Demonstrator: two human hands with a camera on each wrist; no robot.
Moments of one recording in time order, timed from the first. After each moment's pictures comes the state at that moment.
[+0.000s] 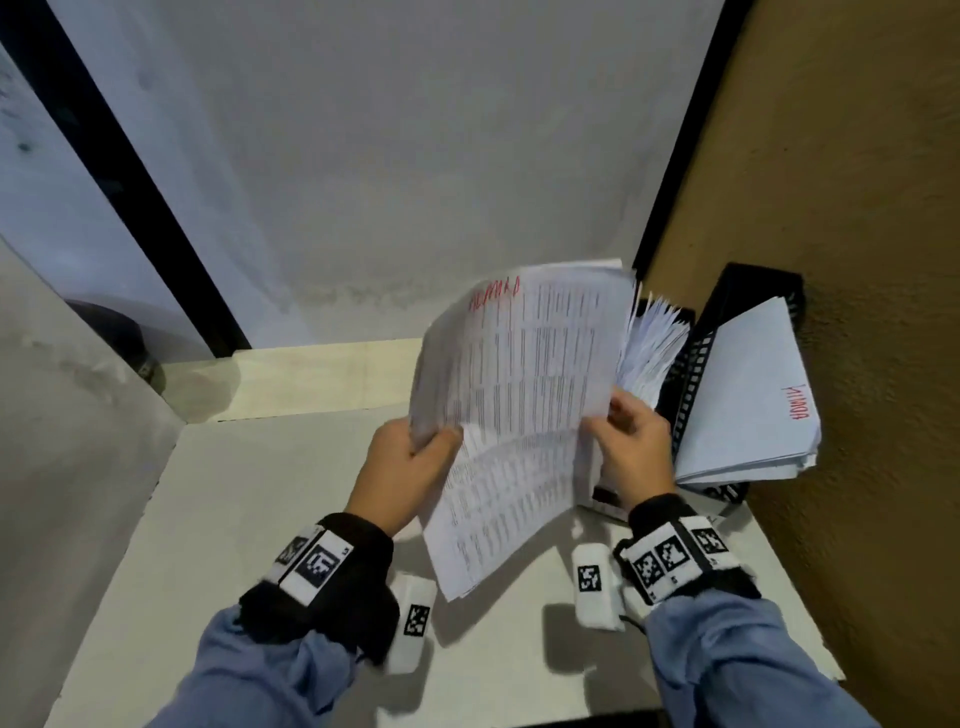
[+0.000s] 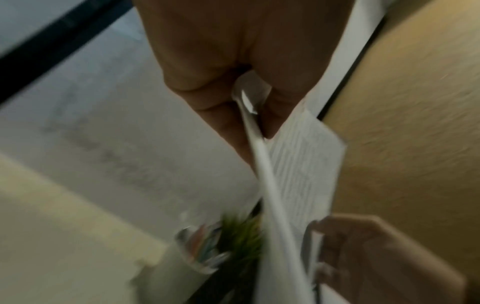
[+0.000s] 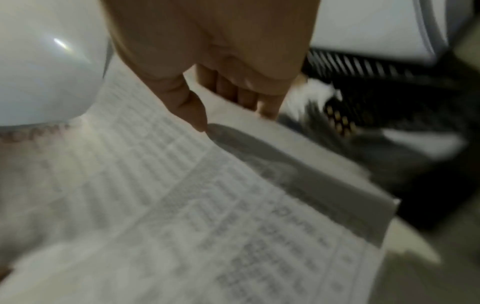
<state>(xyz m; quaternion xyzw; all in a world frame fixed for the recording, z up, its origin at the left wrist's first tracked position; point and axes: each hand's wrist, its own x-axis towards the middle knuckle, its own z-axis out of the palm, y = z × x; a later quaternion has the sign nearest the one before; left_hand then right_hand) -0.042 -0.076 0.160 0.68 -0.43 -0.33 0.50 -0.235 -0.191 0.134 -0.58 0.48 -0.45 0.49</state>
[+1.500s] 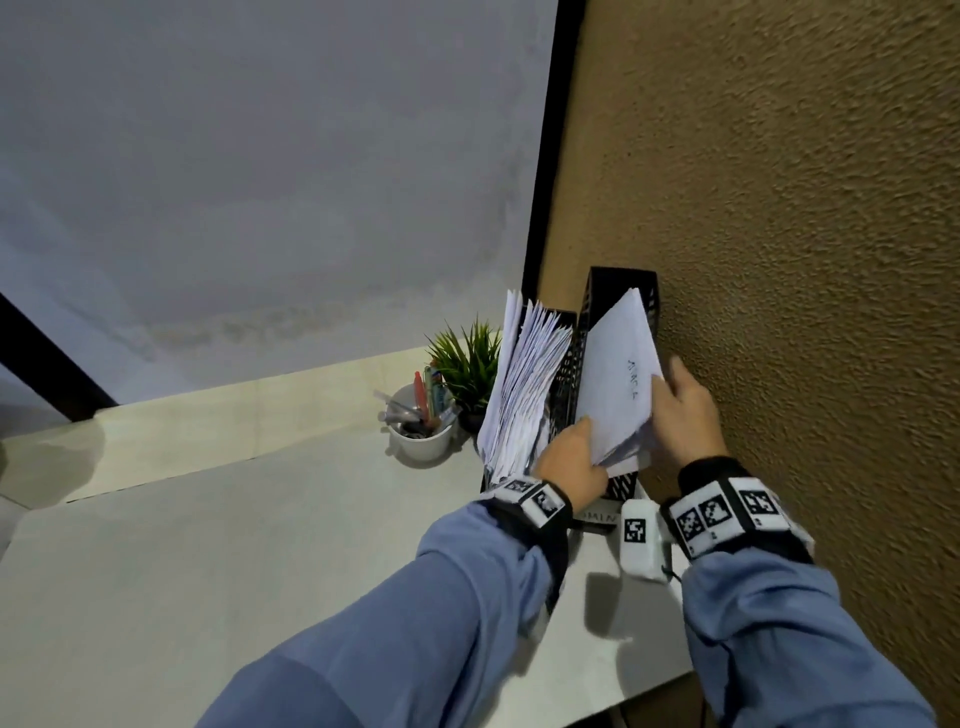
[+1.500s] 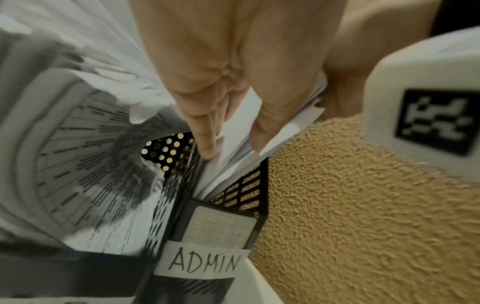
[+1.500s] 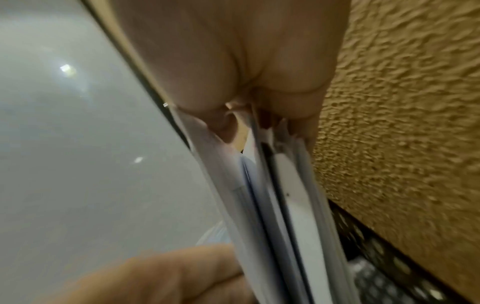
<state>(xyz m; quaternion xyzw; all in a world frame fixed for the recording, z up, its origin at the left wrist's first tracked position) -0.257 -0.241 0.103 0.62 -0.68 -0.33 0.22 -0.377 -0.272 0.167 -0.56 0.68 -0.35 0.30</state>
